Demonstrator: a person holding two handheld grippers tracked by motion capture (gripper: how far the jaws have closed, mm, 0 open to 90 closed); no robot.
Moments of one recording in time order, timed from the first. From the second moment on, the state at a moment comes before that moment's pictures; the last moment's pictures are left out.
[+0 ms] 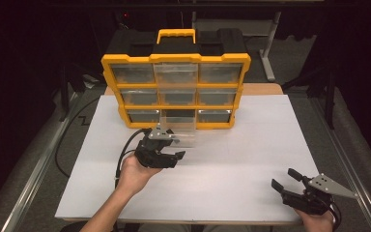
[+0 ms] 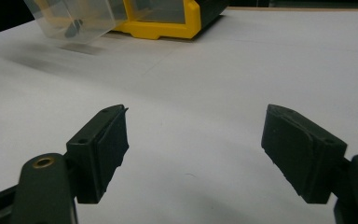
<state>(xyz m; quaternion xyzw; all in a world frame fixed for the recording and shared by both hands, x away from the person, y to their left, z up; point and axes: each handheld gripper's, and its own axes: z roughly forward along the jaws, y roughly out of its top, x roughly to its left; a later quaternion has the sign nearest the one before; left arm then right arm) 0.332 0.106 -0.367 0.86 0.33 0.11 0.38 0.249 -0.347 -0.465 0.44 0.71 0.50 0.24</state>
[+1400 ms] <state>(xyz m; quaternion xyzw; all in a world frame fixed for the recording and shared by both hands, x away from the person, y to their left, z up) 0.324 0.143 -0.377 0.83 0.37 0.12 0.39 0.249 -0.346 -0.465 0.44 0.71 0.49 0.24</state>
